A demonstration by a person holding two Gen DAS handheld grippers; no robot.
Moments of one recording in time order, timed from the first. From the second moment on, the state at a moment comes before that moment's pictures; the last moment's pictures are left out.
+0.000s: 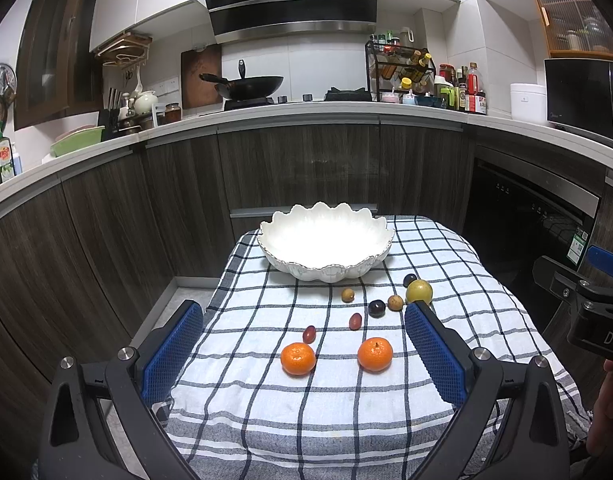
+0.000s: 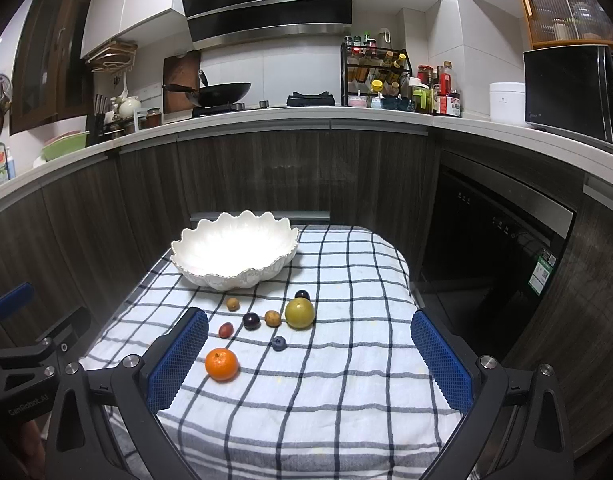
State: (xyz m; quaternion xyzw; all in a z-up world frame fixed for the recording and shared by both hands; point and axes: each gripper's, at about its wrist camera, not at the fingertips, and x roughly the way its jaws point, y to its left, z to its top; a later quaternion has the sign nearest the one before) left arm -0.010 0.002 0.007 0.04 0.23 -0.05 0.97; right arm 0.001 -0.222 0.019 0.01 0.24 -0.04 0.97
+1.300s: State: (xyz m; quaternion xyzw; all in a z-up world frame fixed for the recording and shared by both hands) left arm 0.048 0.017 -0.016 0.03 0.29 -0.04 0.96; right arm 0.062 -0.201 0.004 -0.01 0.28 -0.02 0.96
